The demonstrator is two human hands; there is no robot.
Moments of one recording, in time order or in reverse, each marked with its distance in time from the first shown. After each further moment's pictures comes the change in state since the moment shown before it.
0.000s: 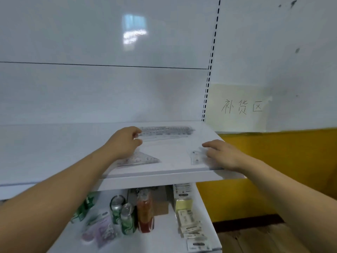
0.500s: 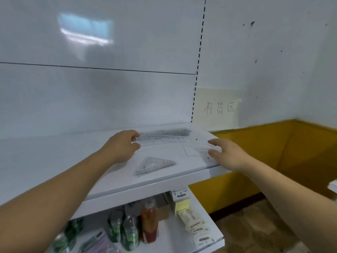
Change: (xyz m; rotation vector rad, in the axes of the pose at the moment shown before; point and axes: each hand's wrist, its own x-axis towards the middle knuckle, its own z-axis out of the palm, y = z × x) left_hand 0.023 -0.052 -0.028 -0.002 -0.103 0.223; right_hand -0.027 -0.060 0.026 0.092 0.326 0.263
